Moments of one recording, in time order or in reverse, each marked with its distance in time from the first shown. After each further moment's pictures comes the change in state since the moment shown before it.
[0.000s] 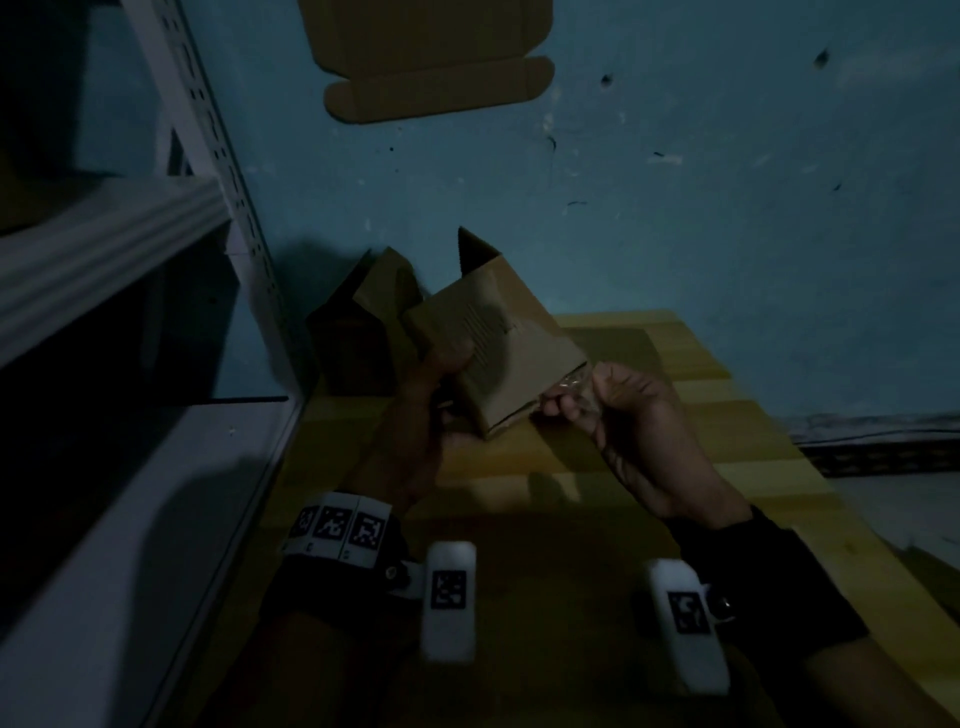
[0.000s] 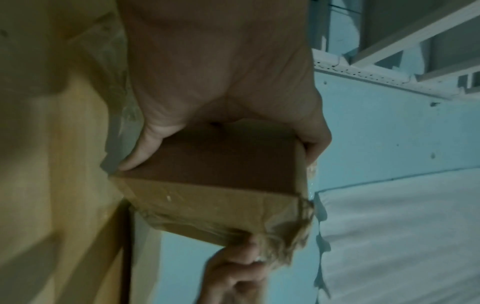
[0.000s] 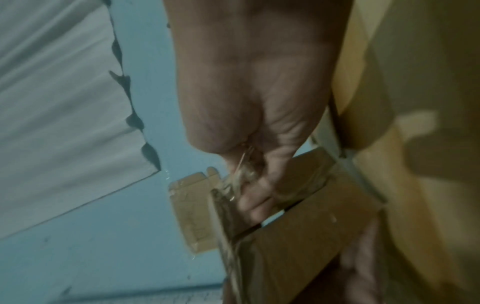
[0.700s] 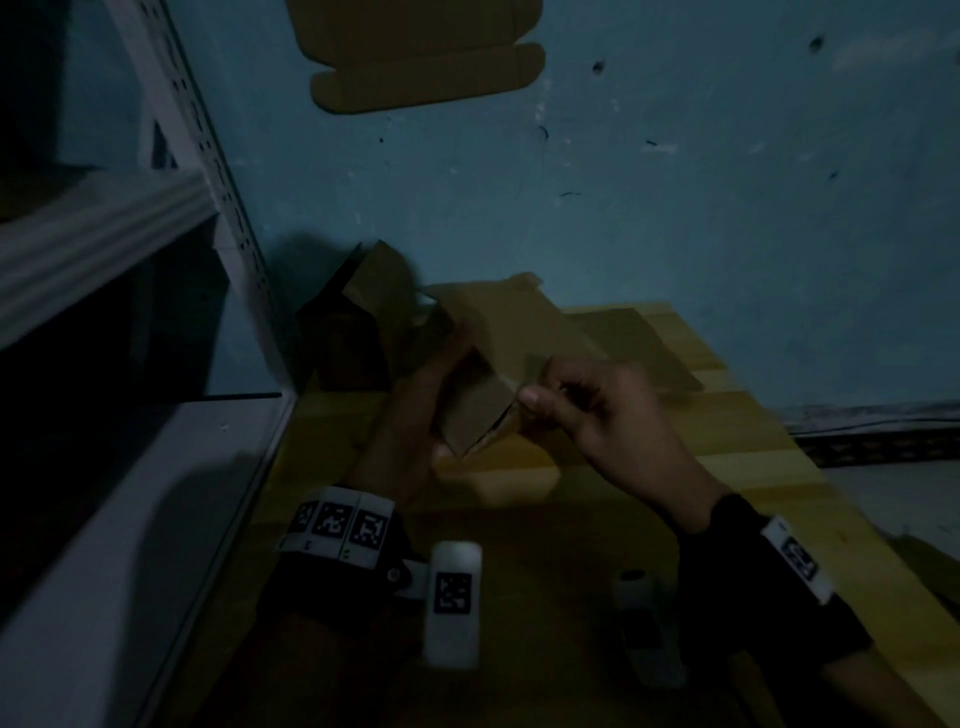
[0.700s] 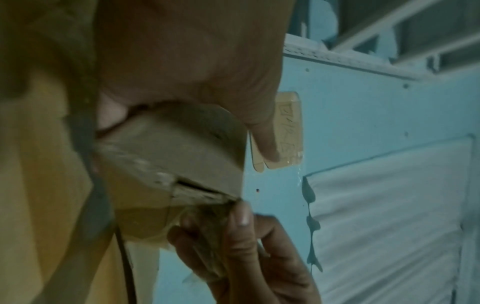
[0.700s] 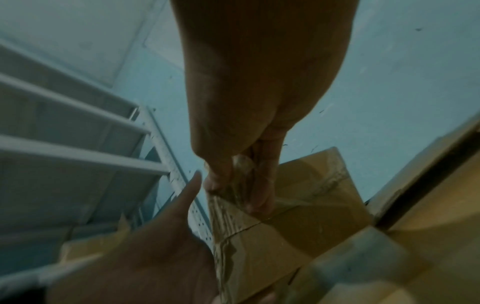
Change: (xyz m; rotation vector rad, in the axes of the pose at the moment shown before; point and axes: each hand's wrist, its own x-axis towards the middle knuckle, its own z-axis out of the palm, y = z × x) left_hand 0.007 -0.004 0.007 0.052 -0.012 -0.086; right_hand 0.002 -0.001 -0.001 -1.057 -0.141 -0.413
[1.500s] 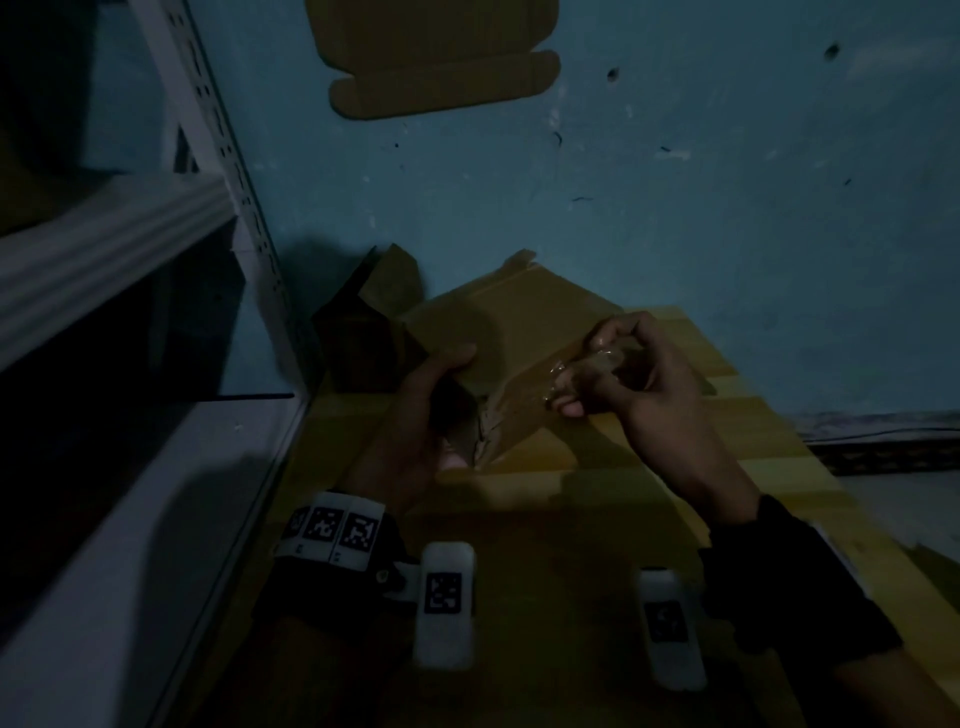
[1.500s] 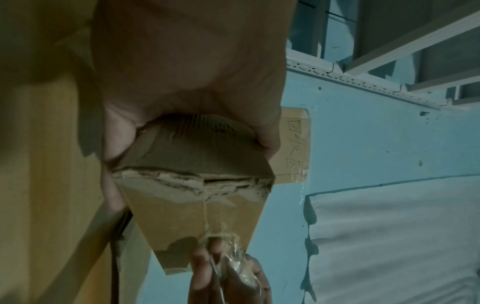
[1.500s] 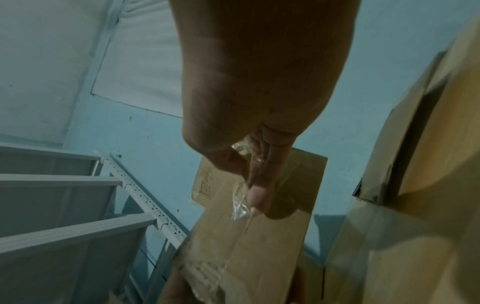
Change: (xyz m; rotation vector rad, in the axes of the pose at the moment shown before) left_hand -0.016 0.012 -0.007 -0.074 0.041 -0.125; right_hand 0.004 -0.015 -0.010 0.606 0.194 0.279
